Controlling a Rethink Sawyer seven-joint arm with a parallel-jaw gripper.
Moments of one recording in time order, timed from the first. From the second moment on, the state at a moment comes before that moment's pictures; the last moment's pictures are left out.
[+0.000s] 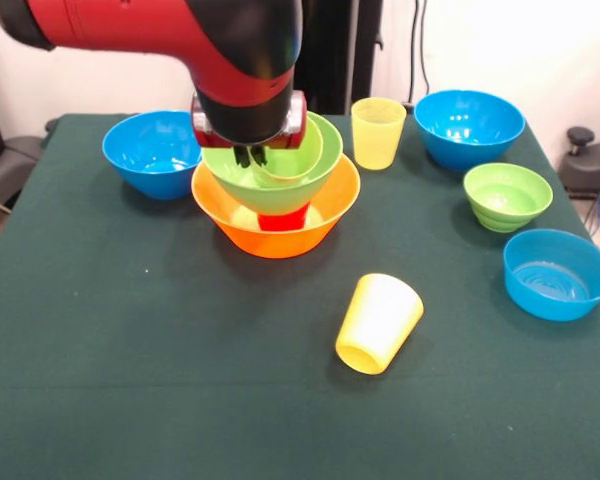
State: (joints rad) arm -0.49 -0.47 0.34 1.25 -0.42 1.38 1.72
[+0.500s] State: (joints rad) arm -0.49 -0.63 0.34 1.38 -0.38 1.32 1.72
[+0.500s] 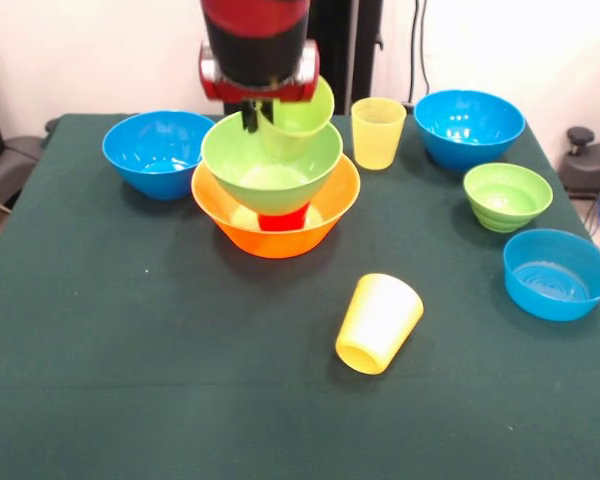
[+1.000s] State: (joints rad) arm -0.50 -0.77 0.34 1.41 -0.31 1.32 1.72
